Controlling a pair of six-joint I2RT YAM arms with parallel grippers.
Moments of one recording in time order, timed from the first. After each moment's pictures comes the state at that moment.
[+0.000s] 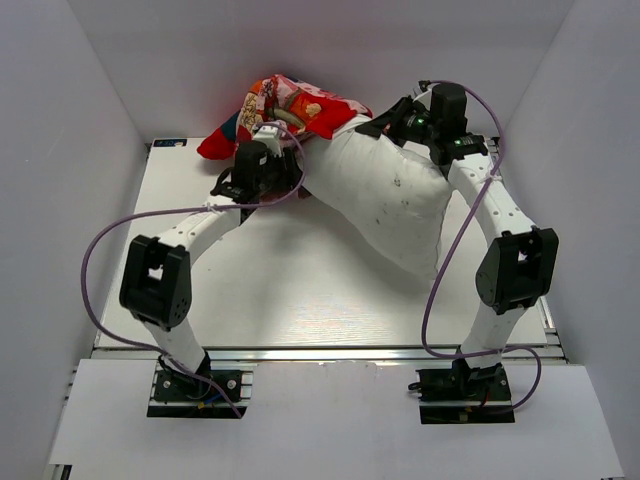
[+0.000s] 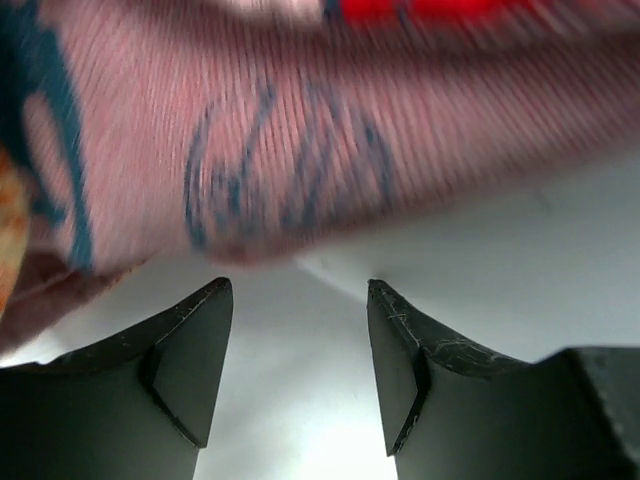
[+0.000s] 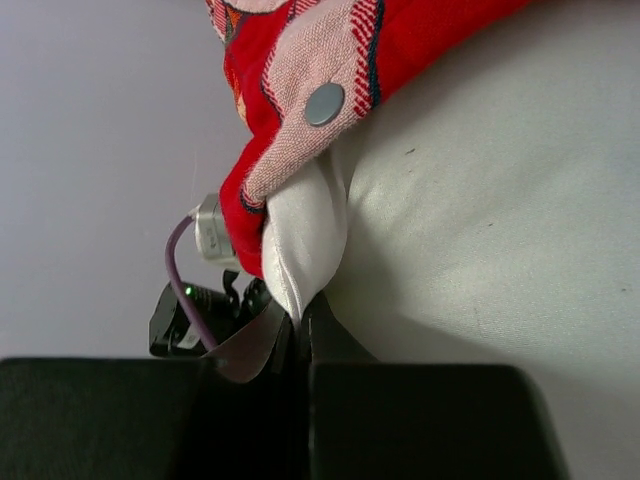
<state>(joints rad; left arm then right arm) -0.38 1.71 1.28 0.05 0.09 -0.30 0.25 1.82 1.75 -0.20 -0.66 1.09</state>
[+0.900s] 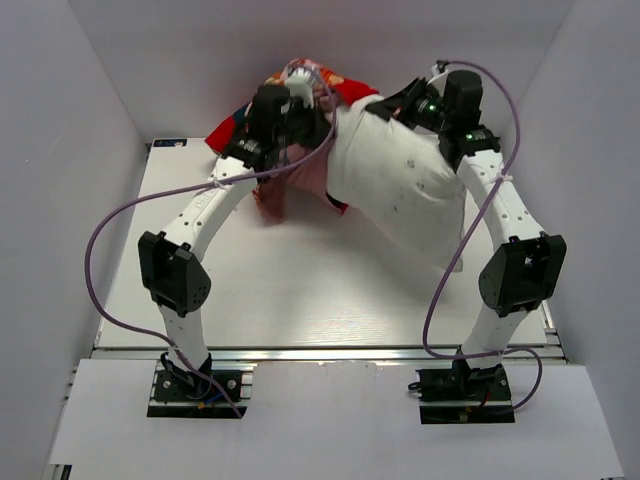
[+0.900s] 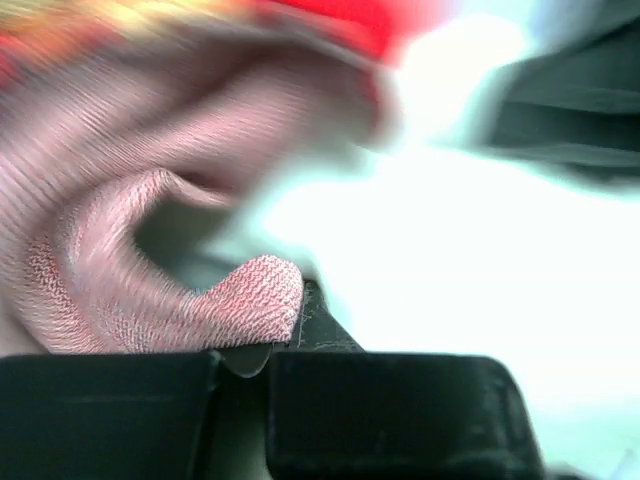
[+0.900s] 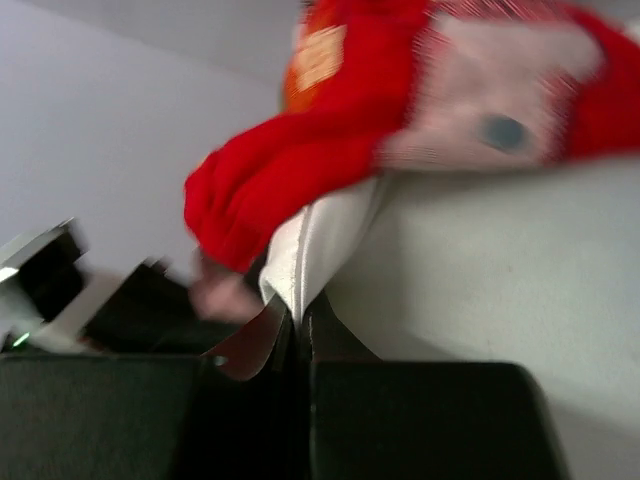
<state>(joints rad) -0.48 1.87 1.89 -0.29 0.28 -0.33 0.24 1.79 1.80 -0.17 -0.61 1.06</state>
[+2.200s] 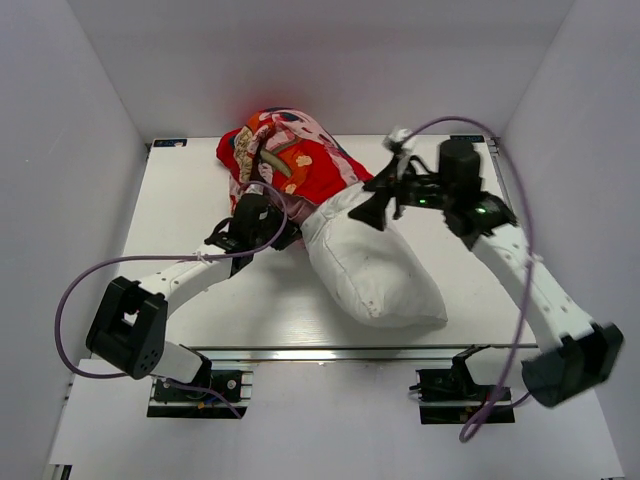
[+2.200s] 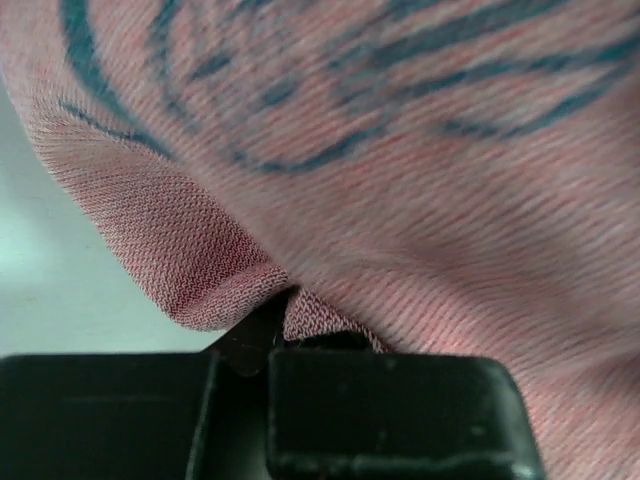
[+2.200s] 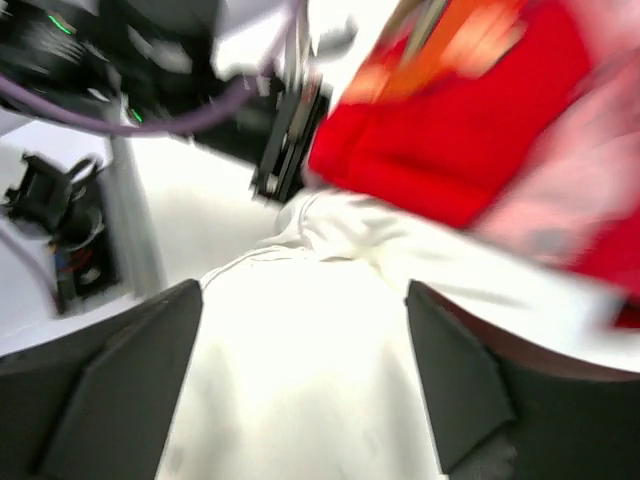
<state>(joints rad) -0.50 1.43 0.85 0.05 0.12 -1.10 0.46 1.32 1.27 -0.33 -0.78 -0.03</state>
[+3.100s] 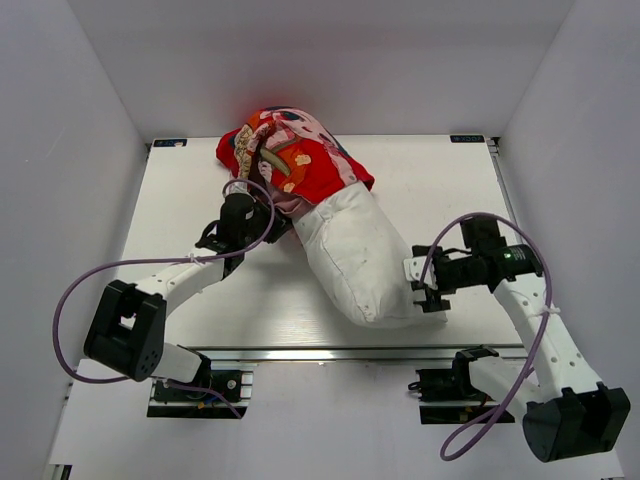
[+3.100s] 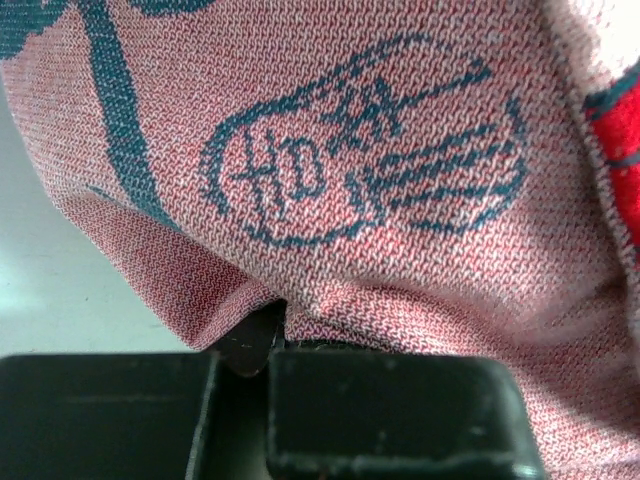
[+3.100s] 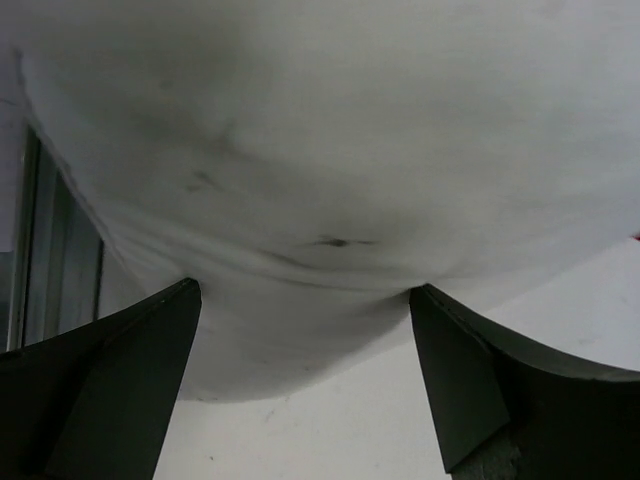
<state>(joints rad) -0.41 1.40 0.77 0.21 0.13 -1.15 0.21 0.96 0.94 -1.11 -0.77 -1.50</state>
